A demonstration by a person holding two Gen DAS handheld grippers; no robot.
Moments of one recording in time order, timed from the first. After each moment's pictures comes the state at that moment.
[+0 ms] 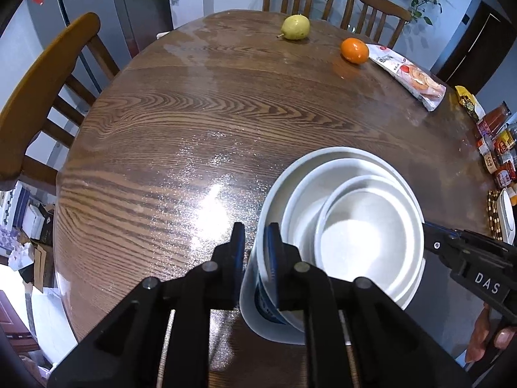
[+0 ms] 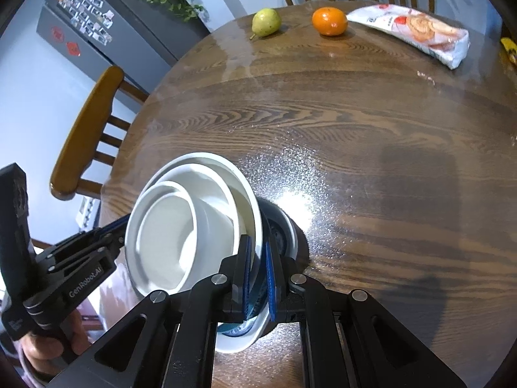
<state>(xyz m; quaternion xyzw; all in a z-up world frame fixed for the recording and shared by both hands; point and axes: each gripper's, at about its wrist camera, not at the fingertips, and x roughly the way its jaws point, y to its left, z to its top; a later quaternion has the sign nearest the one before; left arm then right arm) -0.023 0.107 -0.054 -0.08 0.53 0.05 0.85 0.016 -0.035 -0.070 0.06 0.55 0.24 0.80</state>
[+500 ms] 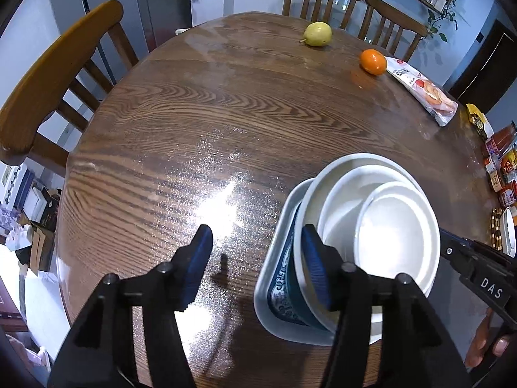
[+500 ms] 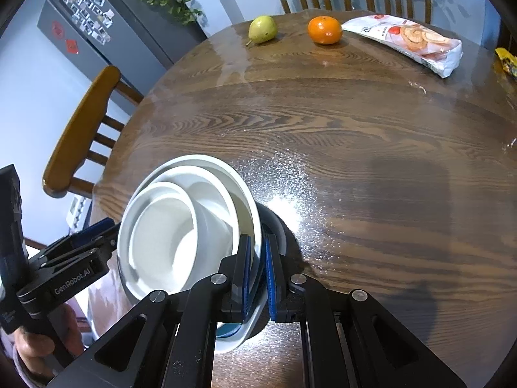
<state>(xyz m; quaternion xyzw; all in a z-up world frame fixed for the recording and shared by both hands) -0.032 0.117 -0.057 -0.10 0.51 0.09 0.85 0.013 -0.040 -0.068 0.05 0.53 0.22 0.81</state>
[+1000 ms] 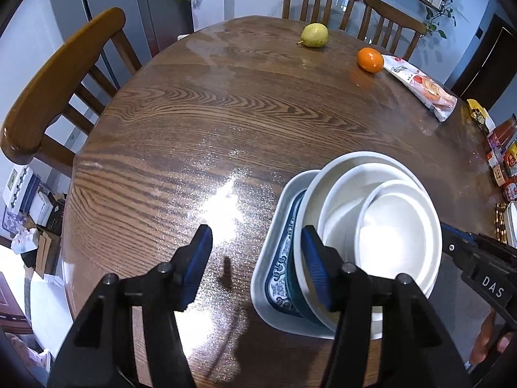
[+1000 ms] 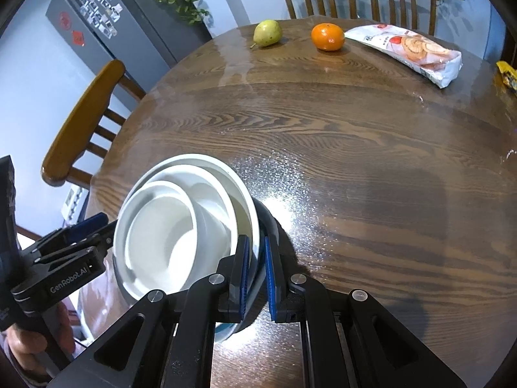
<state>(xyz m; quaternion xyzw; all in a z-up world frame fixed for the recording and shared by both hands) -0.042 0.109 -0.055 -0.09 0.51 0.09 0.85 0.006 -0.044 -0.066 0.02 0.52 0.23 0.82</state>
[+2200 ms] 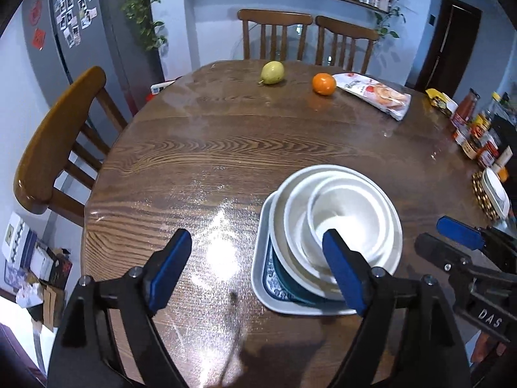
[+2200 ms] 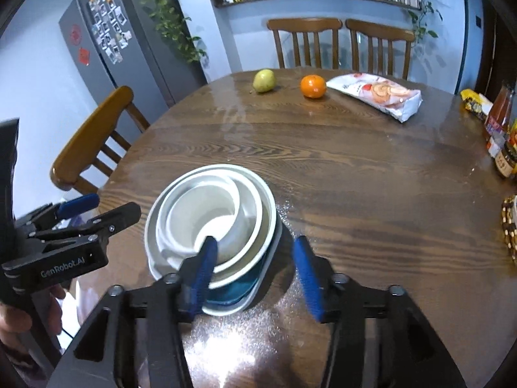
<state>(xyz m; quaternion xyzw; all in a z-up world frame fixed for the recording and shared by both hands) -0.080 0.103 -0.013 -0.02 0.43 0.02 0.90 -0.071 -0.044 -0.026 0.01 0.42 0.18 0.89</state>
